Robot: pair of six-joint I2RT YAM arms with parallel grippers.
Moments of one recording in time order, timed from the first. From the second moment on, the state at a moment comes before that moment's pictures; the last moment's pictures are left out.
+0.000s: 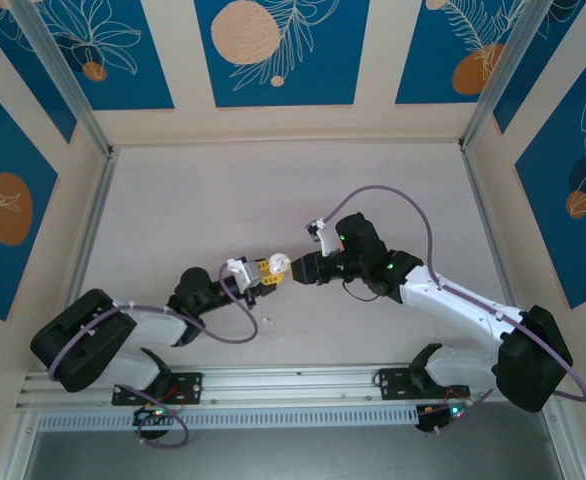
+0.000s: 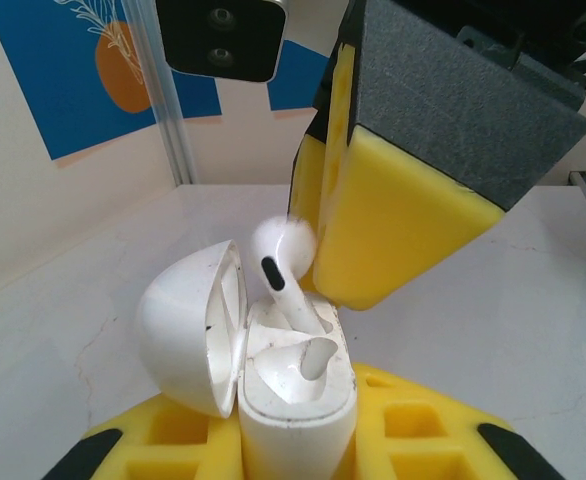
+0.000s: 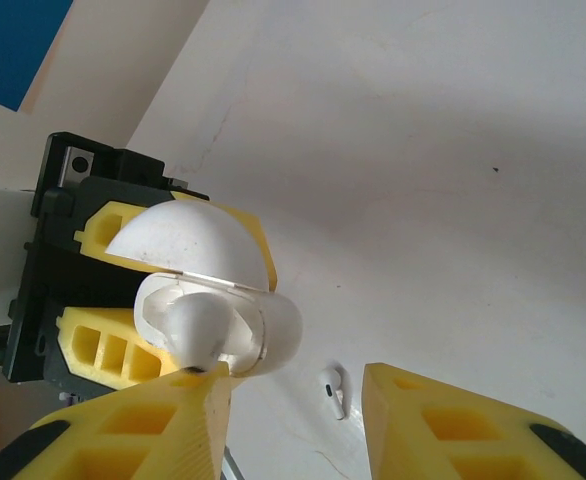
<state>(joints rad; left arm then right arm) -0.70 1.37 0.21 1.18 0.44 0.14 0.72 1.19 0.79 -0.23 -0.44 0.48</state>
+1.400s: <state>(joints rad) -0.43 0.98 0.23 0.47 0.02 -0.19 0.93 1.42 0.93 -0.40 -0.35 0.74</state>
